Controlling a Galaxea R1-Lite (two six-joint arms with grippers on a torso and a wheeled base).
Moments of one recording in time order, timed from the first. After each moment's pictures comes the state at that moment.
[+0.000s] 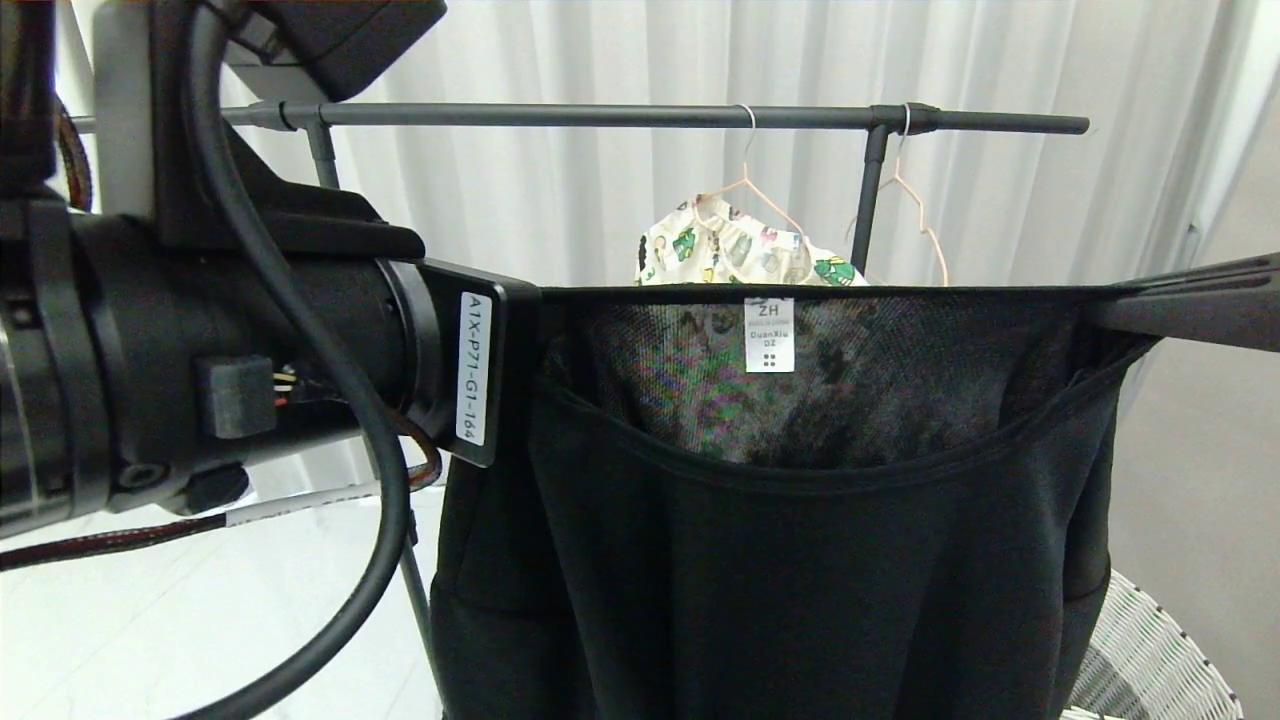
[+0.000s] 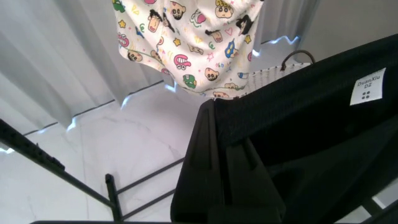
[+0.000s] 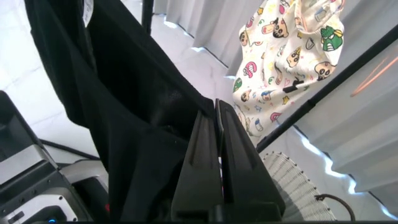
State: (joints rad) left arm -0.97 1.40 -1.36 0.34 0.46 -0.11; right arm 0.75 1.21 -1.39 0.50 0.08 -0.14
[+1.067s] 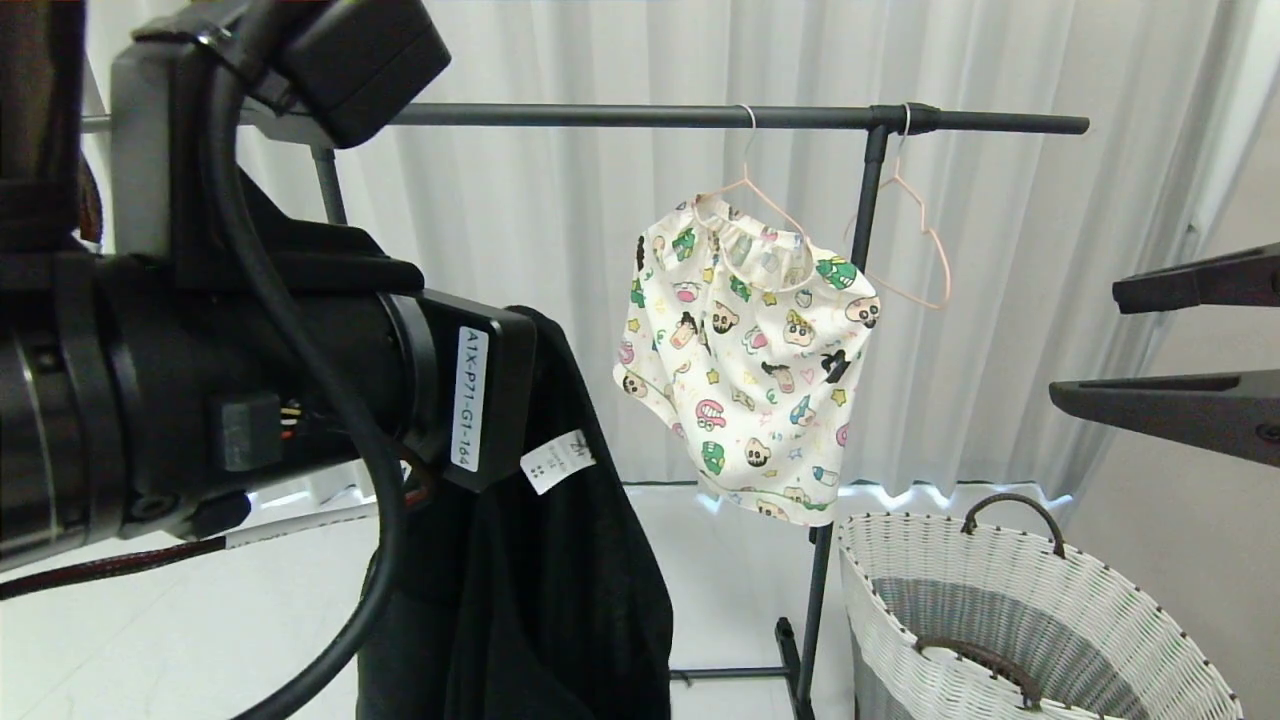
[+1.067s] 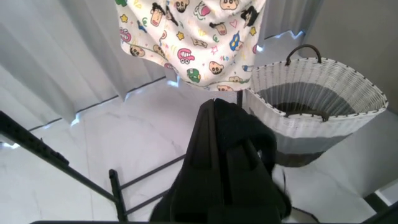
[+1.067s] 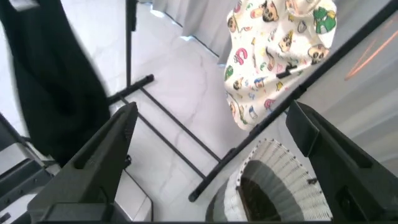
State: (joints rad) left arm -0.96 1.39 -1.32 0.34 0.46 -0.11; right arm 0.74 1.20 -1.33 0.49 0.01 -0.14
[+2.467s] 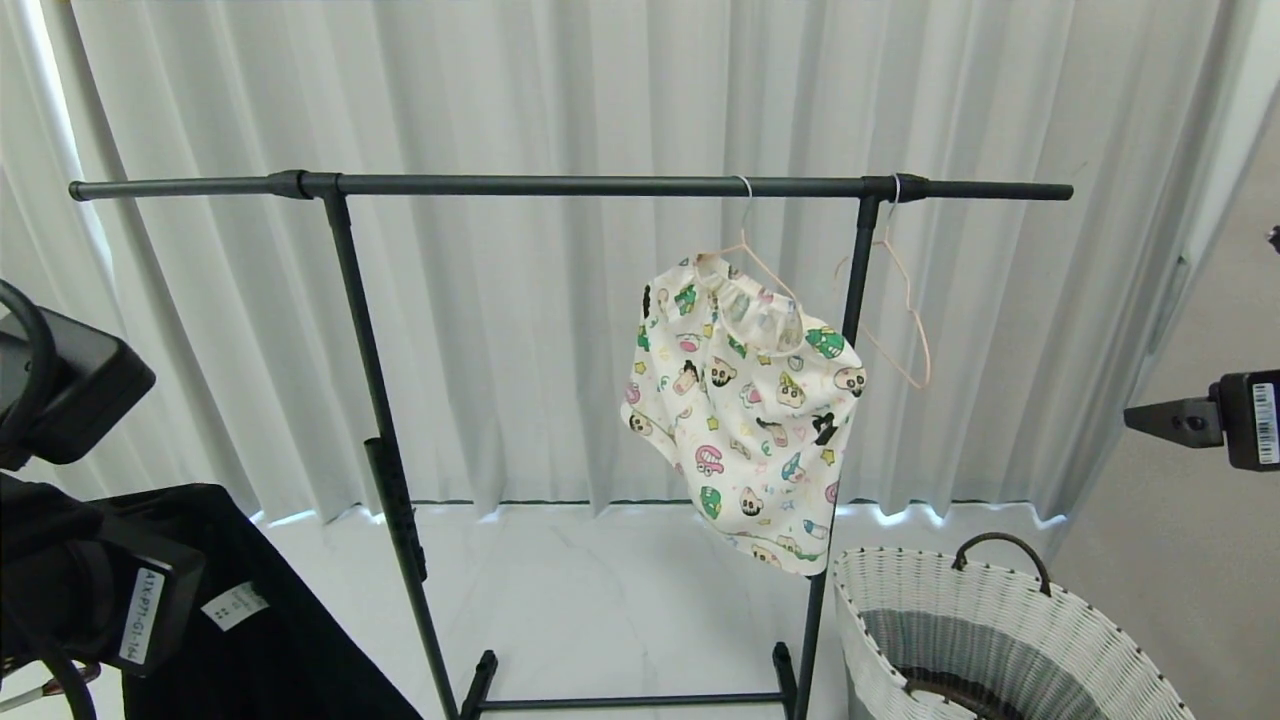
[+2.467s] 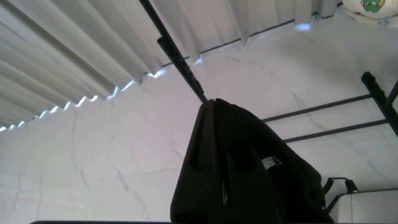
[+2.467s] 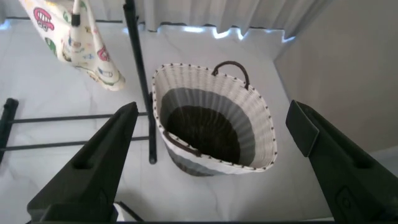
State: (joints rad) left arm -0.62 1.05 -0.82 0.36 0.61 0.11; right arm 0.37 1.24 -1.12 0.45 -0.38 0.15
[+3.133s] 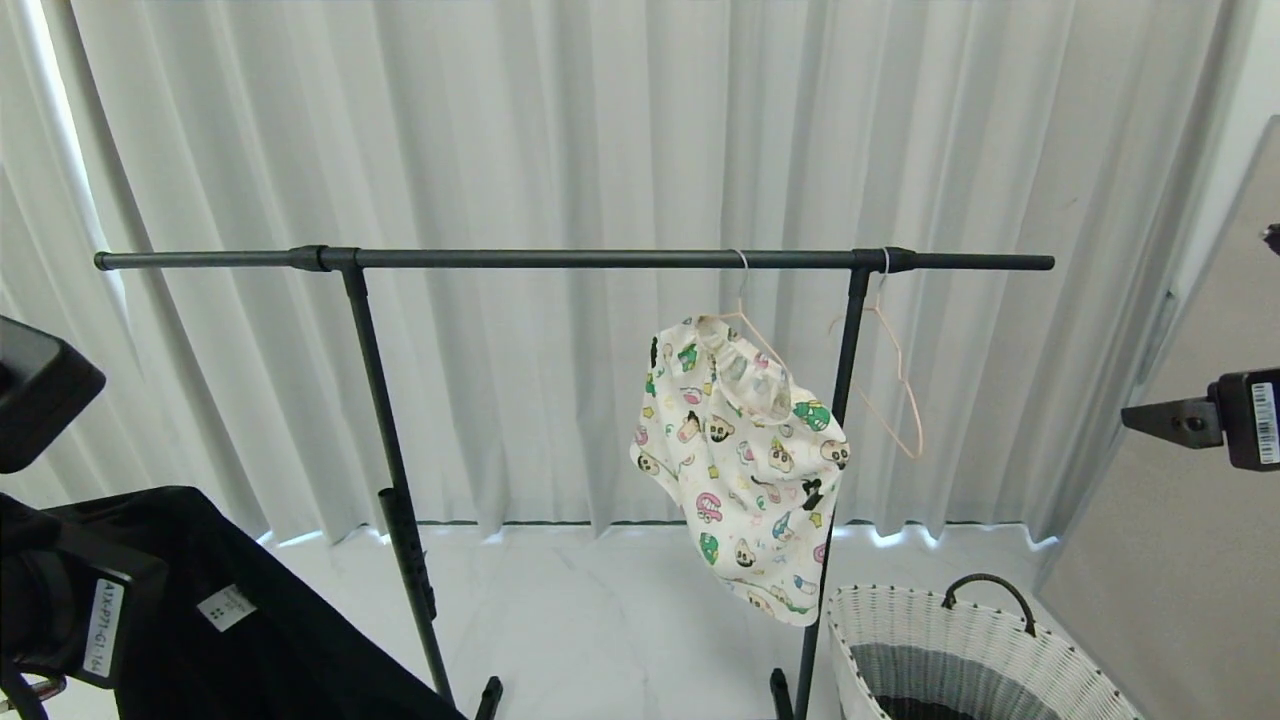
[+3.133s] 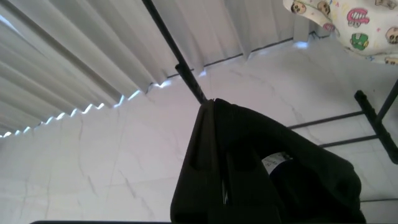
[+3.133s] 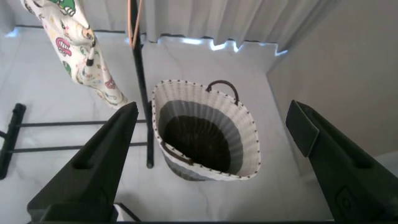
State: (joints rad) left arm -0.62 1.01 -0.81 0.36 0.61 0.11; right arm 0.37 1.24 -1.13 0.43 -0.37 0.11
